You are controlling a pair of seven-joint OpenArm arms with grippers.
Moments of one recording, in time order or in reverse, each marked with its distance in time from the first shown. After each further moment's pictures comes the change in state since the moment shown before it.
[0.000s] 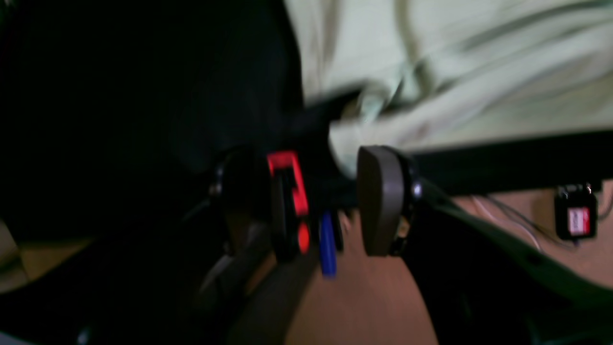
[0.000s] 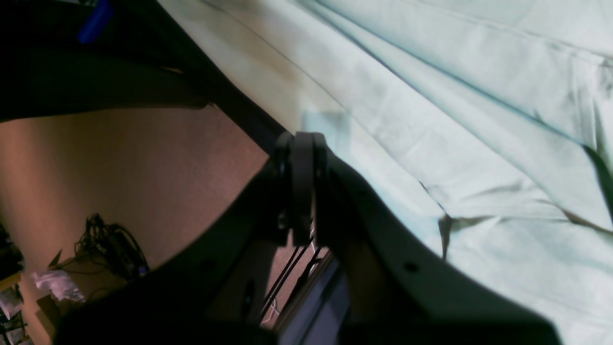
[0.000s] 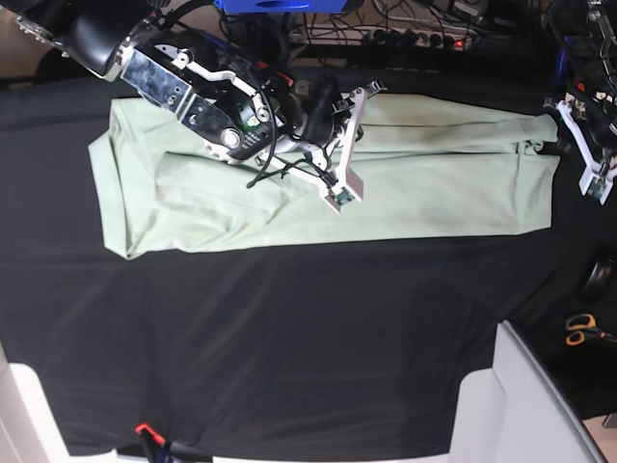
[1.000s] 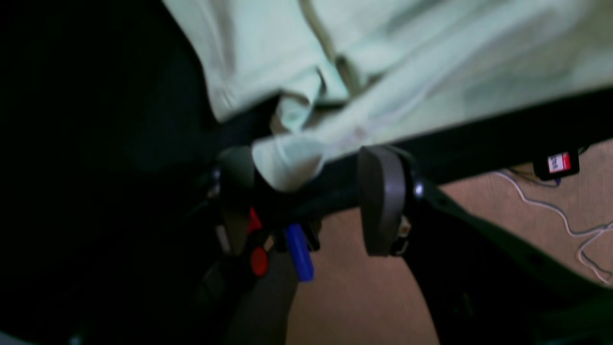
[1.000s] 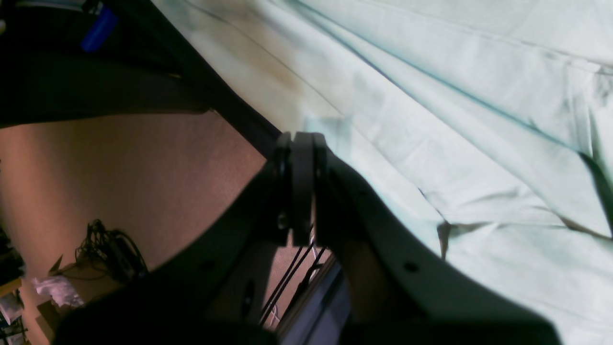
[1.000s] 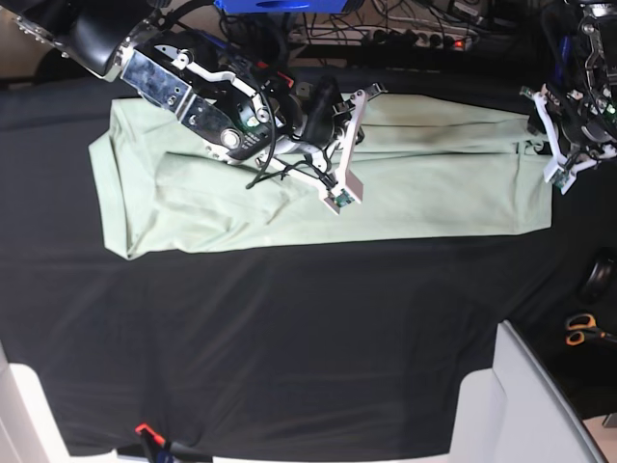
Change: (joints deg) left arm -1.5 -4.3 11.8 -11.1 1.0 0.0 -1.6; right arm 0.0 0.1 0.0 -0.1 0.2 0.0 1.2
